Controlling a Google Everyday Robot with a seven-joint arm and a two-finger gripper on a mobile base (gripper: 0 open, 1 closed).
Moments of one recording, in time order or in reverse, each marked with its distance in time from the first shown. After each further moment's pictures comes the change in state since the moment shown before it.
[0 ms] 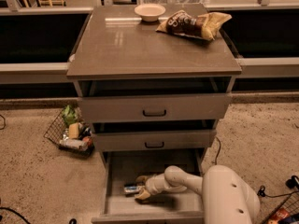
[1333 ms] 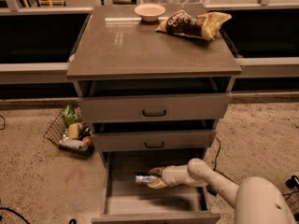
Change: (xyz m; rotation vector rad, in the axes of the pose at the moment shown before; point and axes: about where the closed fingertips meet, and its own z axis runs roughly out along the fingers) arm -0.029 -0.025 -0.111 0.054 -0.177 -0.085
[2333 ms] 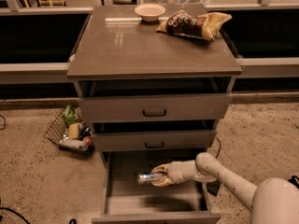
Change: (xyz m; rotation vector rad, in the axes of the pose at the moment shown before) arm -0.050 0.005 -0.059 -0.048 -0.056 -0.090
